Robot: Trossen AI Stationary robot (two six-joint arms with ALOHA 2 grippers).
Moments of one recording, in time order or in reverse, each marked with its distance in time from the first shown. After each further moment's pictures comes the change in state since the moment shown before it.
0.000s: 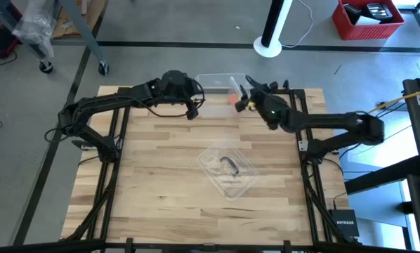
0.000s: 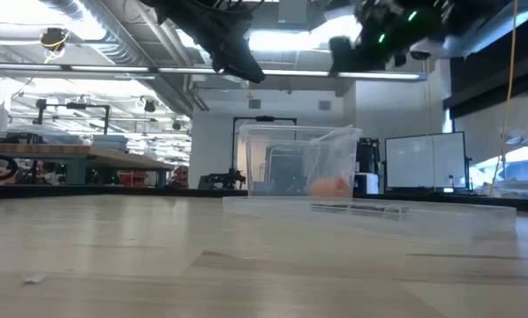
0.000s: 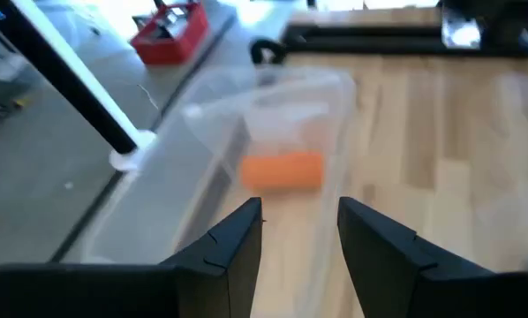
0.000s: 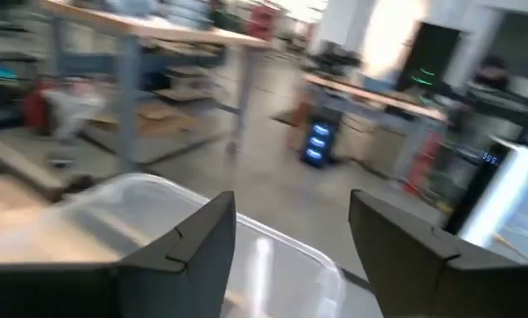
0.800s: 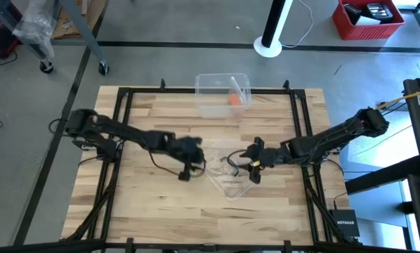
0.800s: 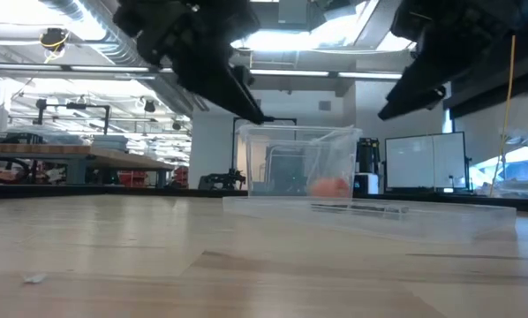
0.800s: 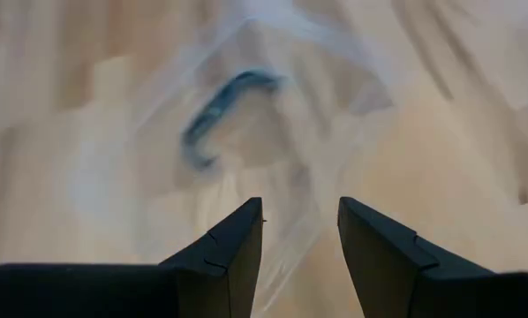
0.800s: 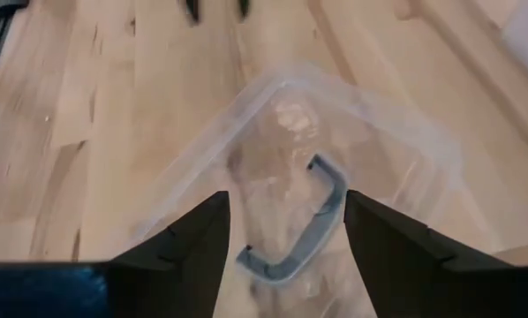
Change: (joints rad) left arm -0.506 0.087 -0.282 0.121 0.077 -0.051; right arm 0.584 -0.087 -0.087 -0.645 -0.530 0.559
